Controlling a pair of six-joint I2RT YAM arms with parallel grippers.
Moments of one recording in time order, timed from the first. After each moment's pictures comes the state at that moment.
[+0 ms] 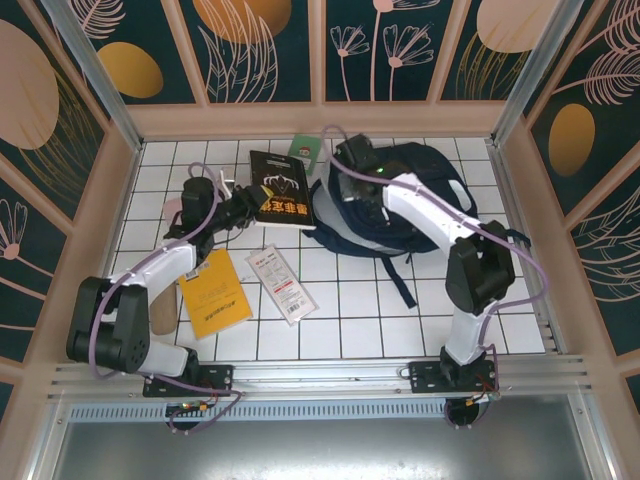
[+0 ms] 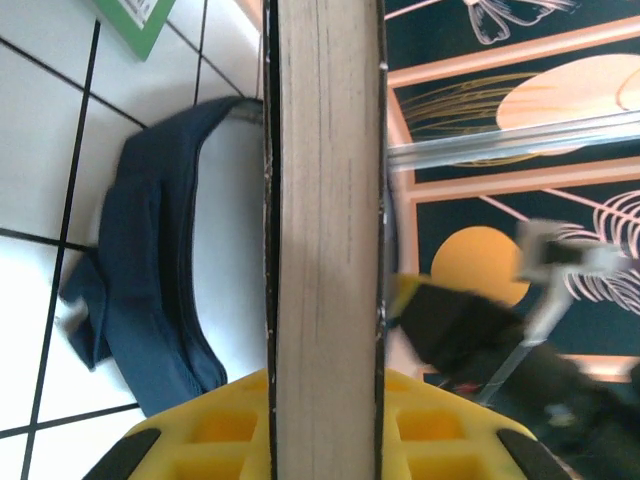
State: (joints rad) left arm -0.23 1.45 0.77 0.33 0.60 -1.15; right arm 0.58 1.82 1.62 -0.68 0.29 0.29
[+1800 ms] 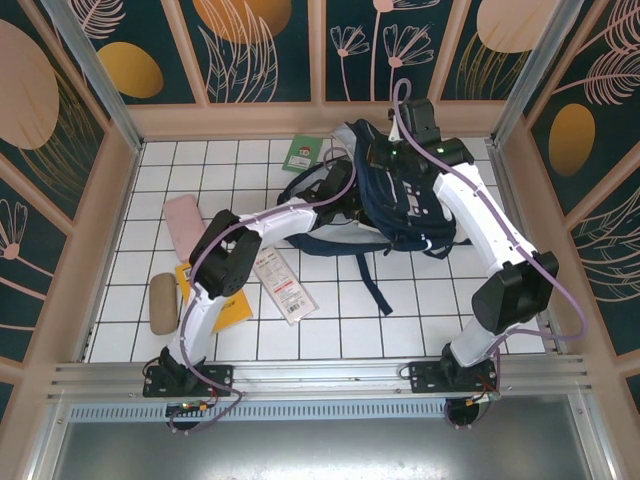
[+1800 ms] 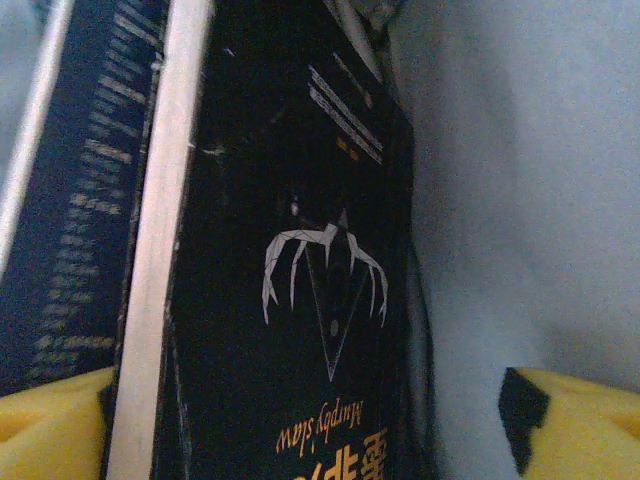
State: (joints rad) left arm -0.75 2.23 1.70 -0.02 0.15 -1.07; right arm 0.39 1.63 1.69 -0.75 -0.11 0.49
